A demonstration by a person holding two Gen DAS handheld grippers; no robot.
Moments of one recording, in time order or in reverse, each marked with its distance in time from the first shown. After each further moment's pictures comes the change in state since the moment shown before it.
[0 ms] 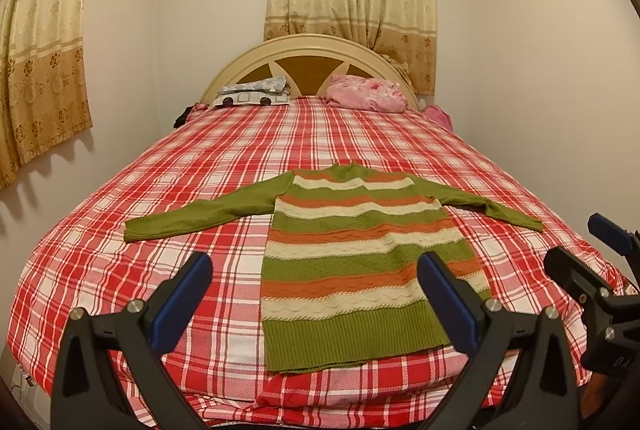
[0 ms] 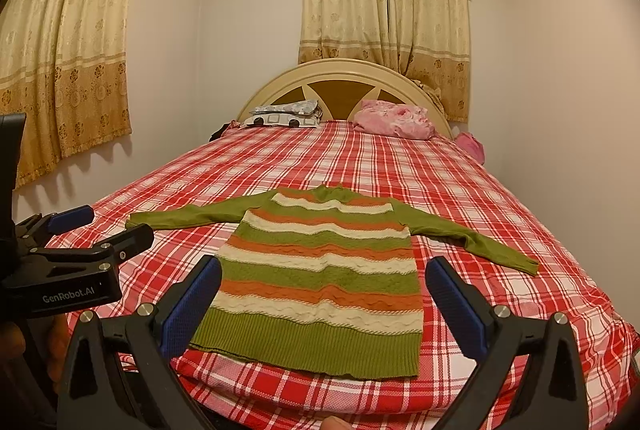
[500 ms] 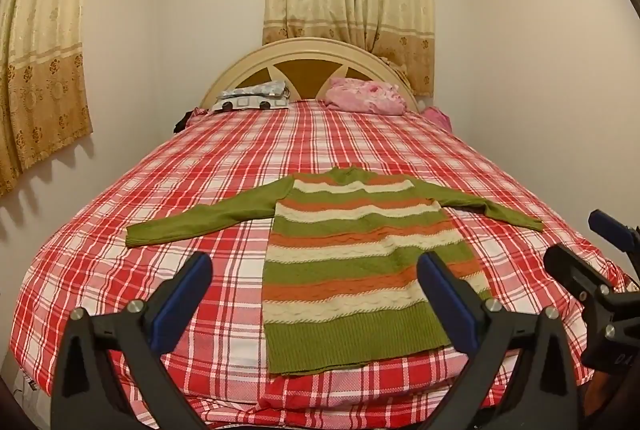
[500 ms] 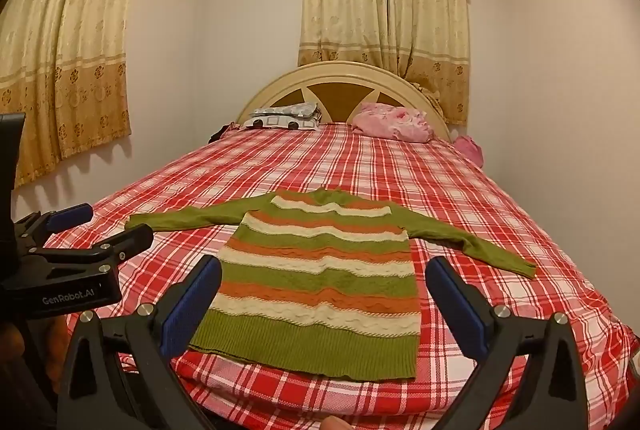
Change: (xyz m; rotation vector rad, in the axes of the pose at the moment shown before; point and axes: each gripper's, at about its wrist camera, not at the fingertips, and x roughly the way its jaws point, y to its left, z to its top) left arm -0.003 0.002 0.004 0.017 -0.010 -0.001; right arm -0.006 0.002 0.004 -0.009 -0.007 -0.009
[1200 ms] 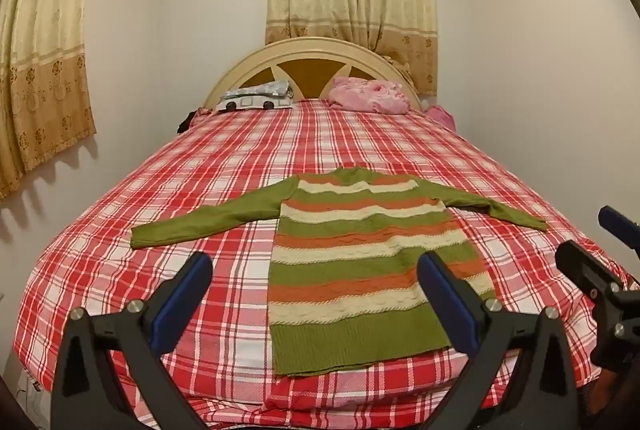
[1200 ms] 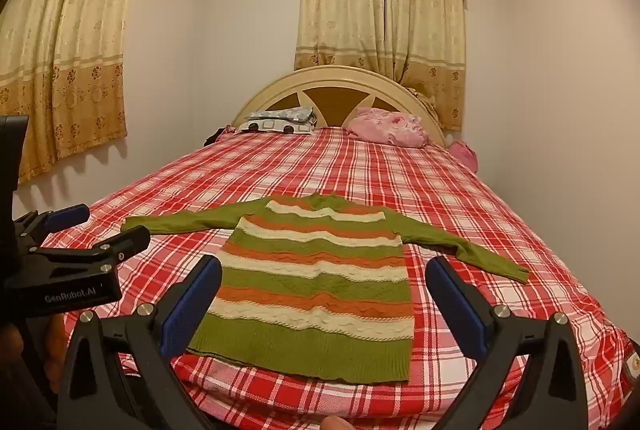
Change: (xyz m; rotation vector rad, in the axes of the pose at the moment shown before) left arm -0.001 0.004 0.002 0.011 0.004 0.015; right arm -0.005 -0.001 0.003 0.001 -0.020 -0.006
